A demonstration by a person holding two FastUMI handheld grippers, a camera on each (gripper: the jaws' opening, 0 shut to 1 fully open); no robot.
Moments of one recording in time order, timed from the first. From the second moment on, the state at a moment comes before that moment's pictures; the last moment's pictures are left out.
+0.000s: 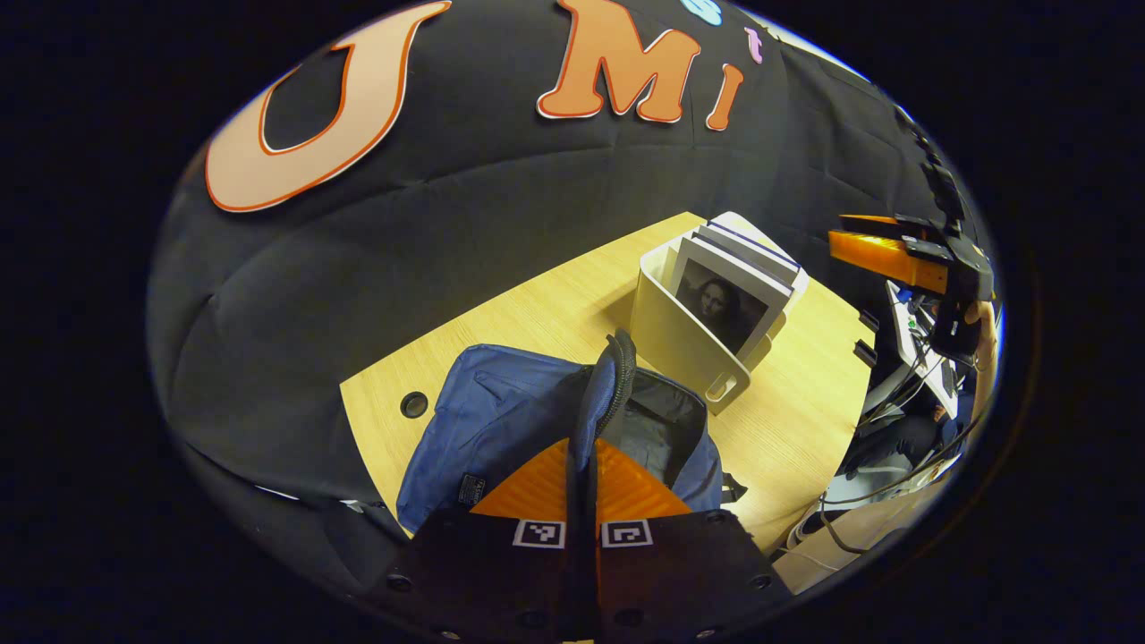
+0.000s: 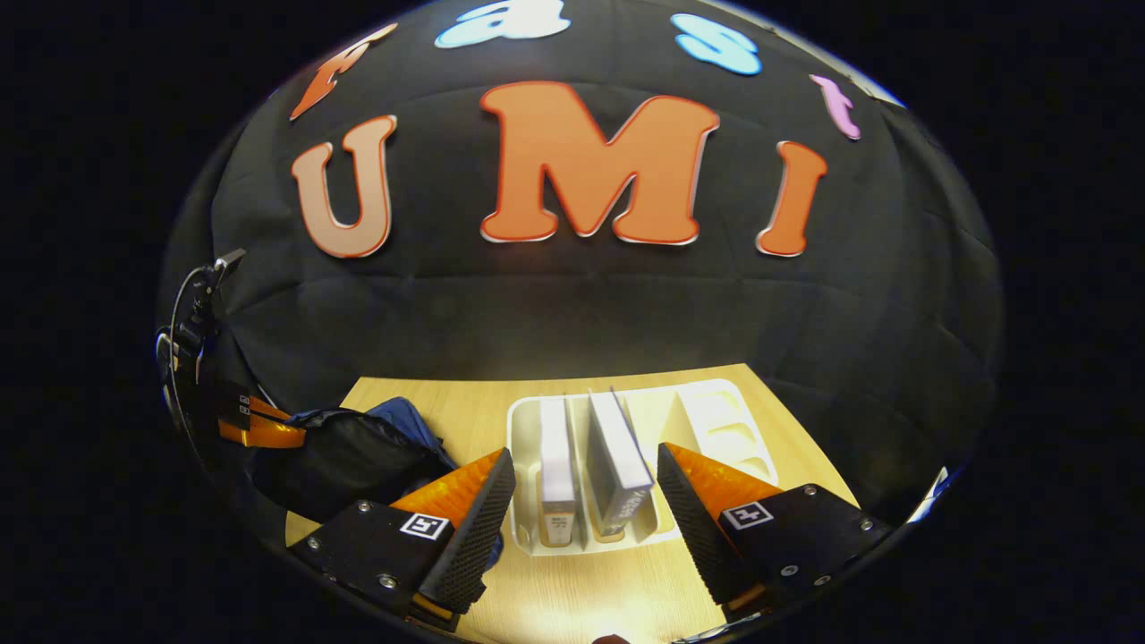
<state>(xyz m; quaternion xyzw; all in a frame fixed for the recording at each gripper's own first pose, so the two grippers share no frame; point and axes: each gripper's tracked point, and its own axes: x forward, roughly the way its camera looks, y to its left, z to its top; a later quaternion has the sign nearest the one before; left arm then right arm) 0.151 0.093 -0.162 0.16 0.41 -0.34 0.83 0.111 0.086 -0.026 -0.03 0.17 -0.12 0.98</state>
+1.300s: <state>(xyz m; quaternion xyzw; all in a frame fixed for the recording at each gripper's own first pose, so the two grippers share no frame) 0.150 0.094 -0.201 0.12 0.46 -0.34 0.81 0.216 0.066 -0.140 -0.02 0.48 -0.08 0.87</state>
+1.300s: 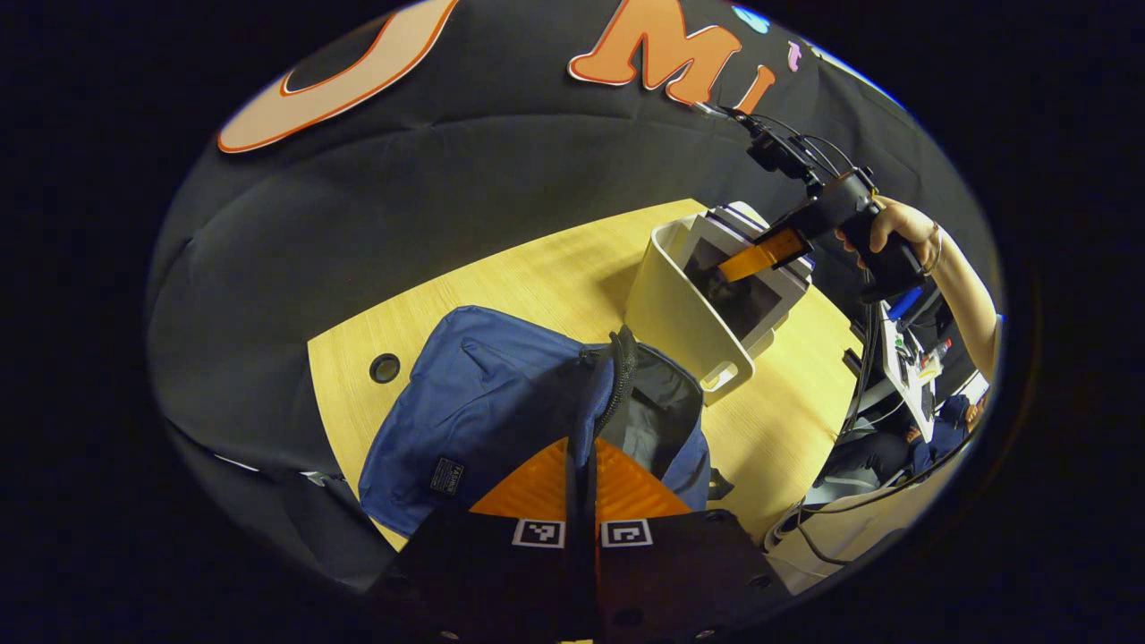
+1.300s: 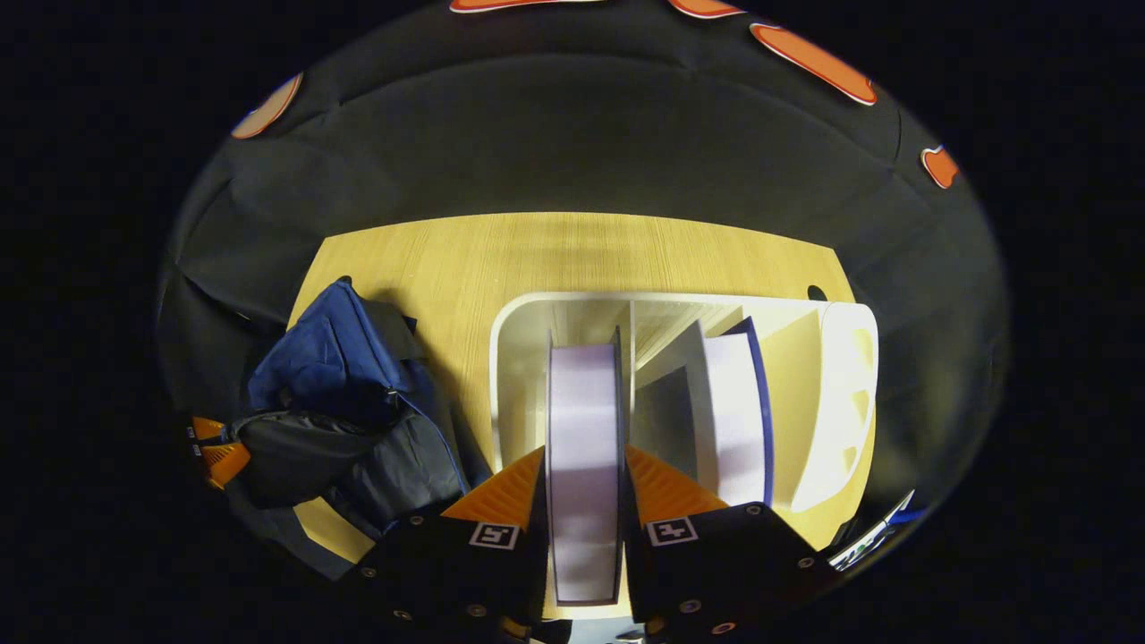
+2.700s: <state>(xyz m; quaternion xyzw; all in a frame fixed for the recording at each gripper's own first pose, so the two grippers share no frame) 0.139 0.091 -0.176 0.14 0.44 -0.33 0.82 0.054 0.157 -0.080 0.25 0.31 0.06 0.92</state>
